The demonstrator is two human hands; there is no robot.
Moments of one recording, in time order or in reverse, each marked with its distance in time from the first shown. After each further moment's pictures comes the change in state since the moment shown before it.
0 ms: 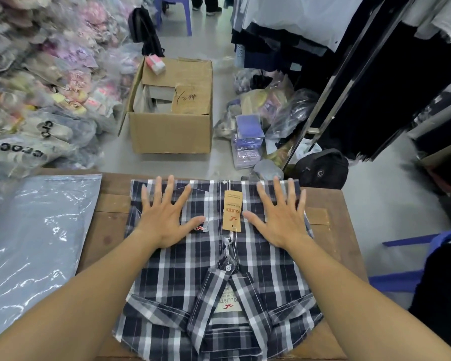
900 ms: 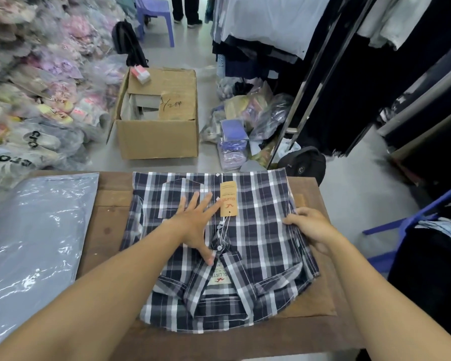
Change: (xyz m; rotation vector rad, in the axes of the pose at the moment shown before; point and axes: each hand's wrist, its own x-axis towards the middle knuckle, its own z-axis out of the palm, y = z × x) left_hand -0.025 0.074 -0.029 -0.043 -0.427 0.305; right_hand -0.095 0.062 -0.054 1.225 -0.227 0.553
